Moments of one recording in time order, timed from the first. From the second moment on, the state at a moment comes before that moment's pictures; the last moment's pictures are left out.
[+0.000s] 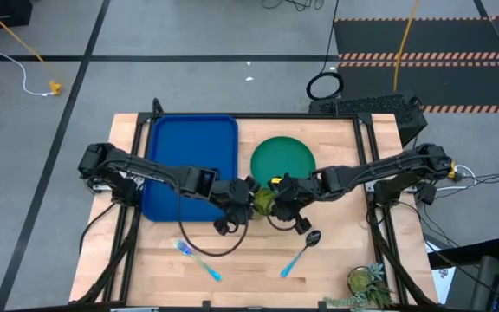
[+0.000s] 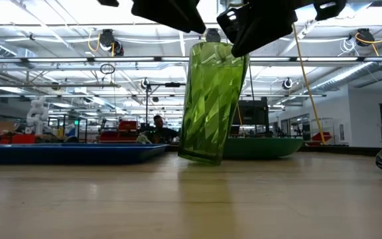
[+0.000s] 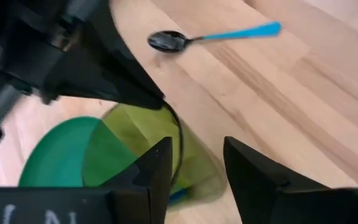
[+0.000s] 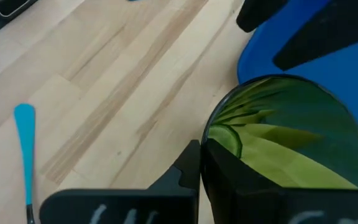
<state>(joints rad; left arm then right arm) -0.19 1.68 1.40 -0.55 0.05 0.63 0.16 1.50 1.12 -0.49 -0.13 -0.41</state>
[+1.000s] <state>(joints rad) -0.21 1.59 1.40 -0.59 0.02 0.79 0.16 1.43 1.12 -0.45 -0.26 -0.55</state>
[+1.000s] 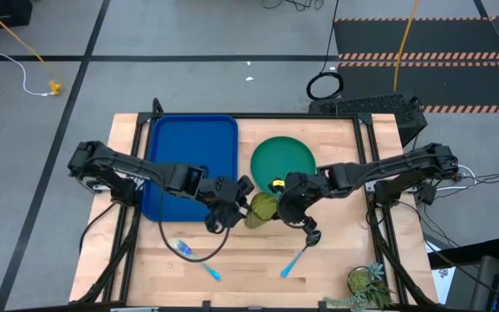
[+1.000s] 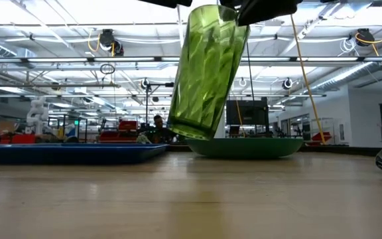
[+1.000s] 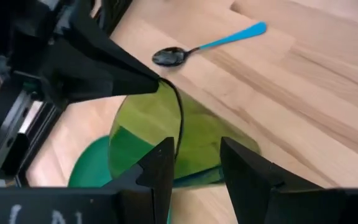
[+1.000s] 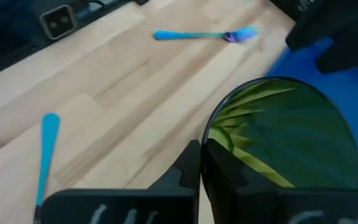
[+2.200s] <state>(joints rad) -0.19 1.66 1.39 -0.59 0.15 0.99 0.16 1.43 1.12 -0.34 -0.33 -0.61</state>
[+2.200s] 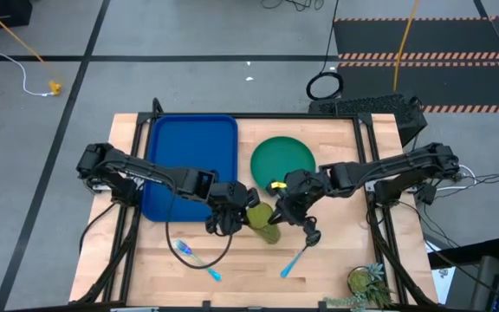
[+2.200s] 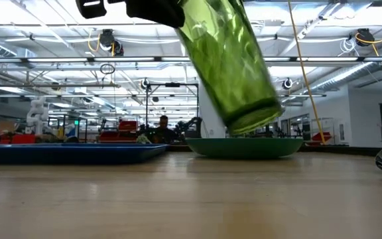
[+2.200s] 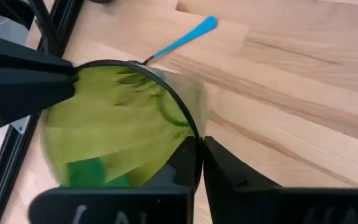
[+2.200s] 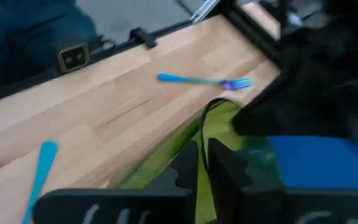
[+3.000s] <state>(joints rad) -0.21 1.65 1.40 -0.63 -0.03 0.85 0.35 1.25 1.12 -0.29 0.25 -0.38</state>
